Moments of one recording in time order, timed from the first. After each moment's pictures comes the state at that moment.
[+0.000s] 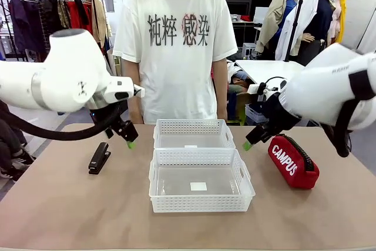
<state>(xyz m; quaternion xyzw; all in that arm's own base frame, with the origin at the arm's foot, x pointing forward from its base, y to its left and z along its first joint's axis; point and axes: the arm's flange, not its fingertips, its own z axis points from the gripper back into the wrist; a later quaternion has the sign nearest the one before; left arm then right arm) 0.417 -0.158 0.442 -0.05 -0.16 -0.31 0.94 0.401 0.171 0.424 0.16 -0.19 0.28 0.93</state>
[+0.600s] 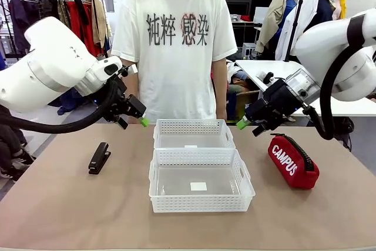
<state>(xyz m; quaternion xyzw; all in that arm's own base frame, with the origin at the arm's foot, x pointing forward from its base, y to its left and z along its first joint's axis) 0.441 -0.145 0.463 -0.24 -0.17 -0.23 0.93 0.436 0.154 0.439 0.33 -0.12 0.19 0.92</state>
